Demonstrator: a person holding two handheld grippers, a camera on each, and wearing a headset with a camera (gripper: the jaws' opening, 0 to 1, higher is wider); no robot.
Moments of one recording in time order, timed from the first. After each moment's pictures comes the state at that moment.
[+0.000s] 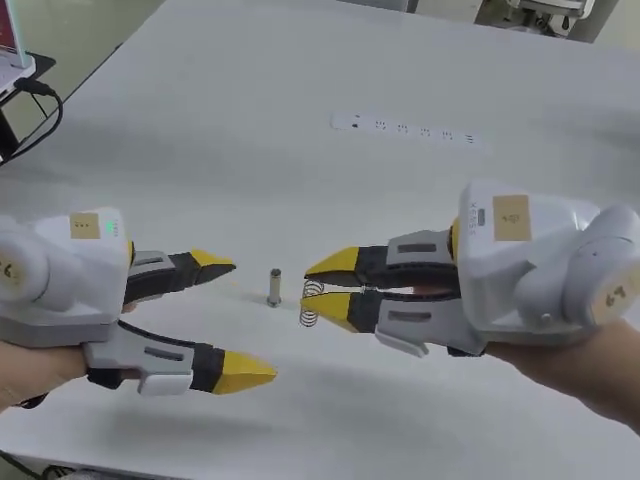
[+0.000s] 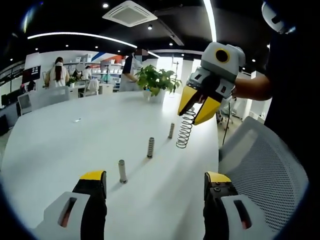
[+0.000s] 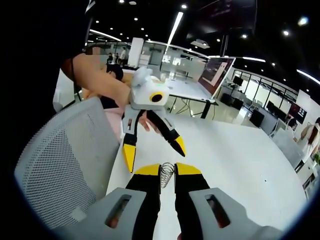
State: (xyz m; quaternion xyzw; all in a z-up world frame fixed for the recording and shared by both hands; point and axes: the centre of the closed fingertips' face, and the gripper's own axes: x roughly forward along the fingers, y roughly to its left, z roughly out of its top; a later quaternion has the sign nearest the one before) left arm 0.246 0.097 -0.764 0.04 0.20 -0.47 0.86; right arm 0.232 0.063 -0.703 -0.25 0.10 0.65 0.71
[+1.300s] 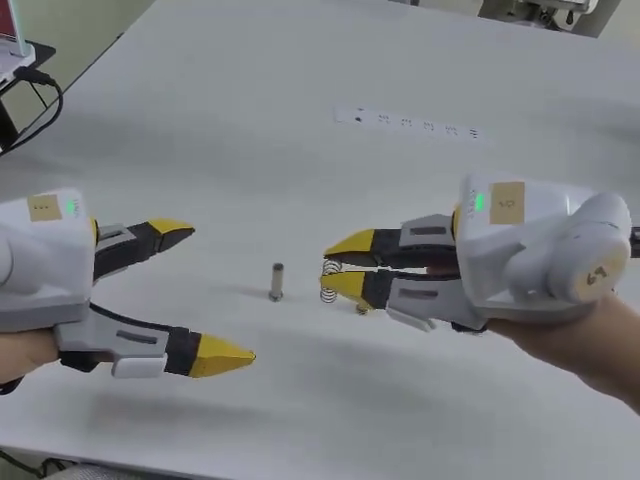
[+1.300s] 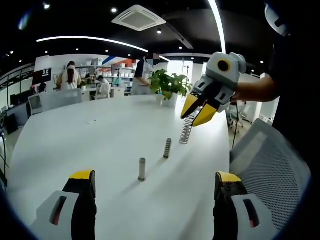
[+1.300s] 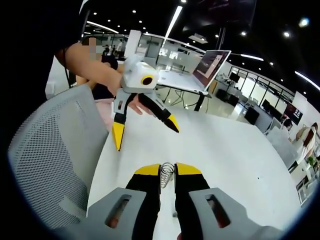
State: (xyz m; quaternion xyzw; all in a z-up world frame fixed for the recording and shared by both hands) left arm 0.261 0.124 -0.760 0.04 0.18 -0.43 0.88; right arm 0.261 0.061 -0.717 -0.29 0.10 0.63 0.72
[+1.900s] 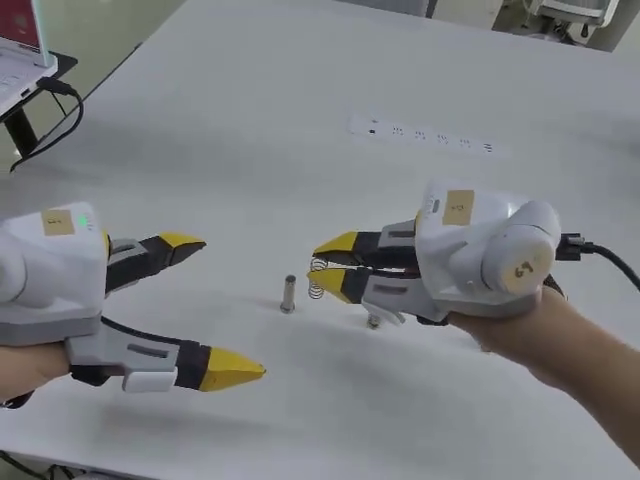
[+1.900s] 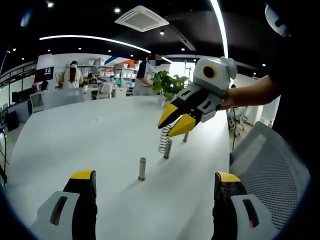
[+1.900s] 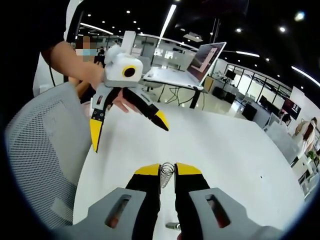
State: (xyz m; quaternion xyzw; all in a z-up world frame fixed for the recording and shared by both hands) left arm 0.260 0.126 -0.759 0.03 0.18 -0.43 0.89; right arm 0.292 0.084 -0.735 -0.27 0.11 0.61 0.73
